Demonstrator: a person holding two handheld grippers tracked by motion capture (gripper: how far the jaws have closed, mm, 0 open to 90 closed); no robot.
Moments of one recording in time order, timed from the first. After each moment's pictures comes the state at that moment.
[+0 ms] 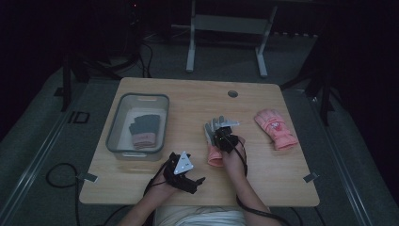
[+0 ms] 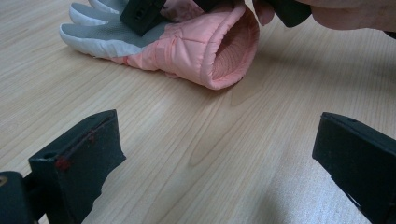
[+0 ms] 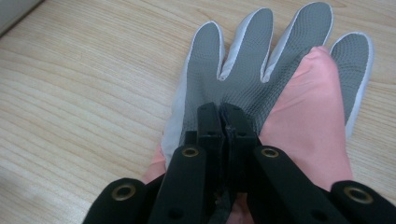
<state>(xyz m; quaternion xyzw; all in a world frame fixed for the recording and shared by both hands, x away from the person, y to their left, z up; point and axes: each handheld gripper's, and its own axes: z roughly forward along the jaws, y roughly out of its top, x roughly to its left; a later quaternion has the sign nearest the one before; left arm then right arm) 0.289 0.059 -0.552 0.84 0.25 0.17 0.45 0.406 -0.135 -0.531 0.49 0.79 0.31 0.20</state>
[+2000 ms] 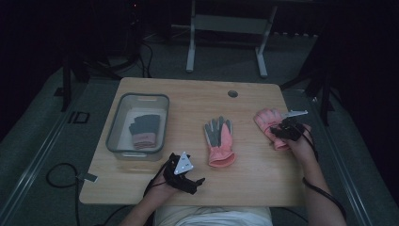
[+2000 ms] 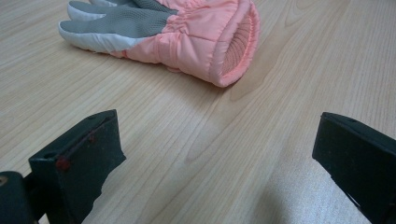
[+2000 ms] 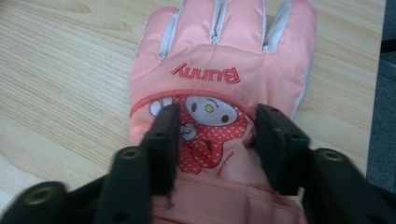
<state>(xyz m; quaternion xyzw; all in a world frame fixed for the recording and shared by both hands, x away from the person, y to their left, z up) 0.289 0.060 -0.553 0.84 0.26 0.16 0.44 0.475 -0.378 -0.529 0.47 0.81 0.27 0.22</state>
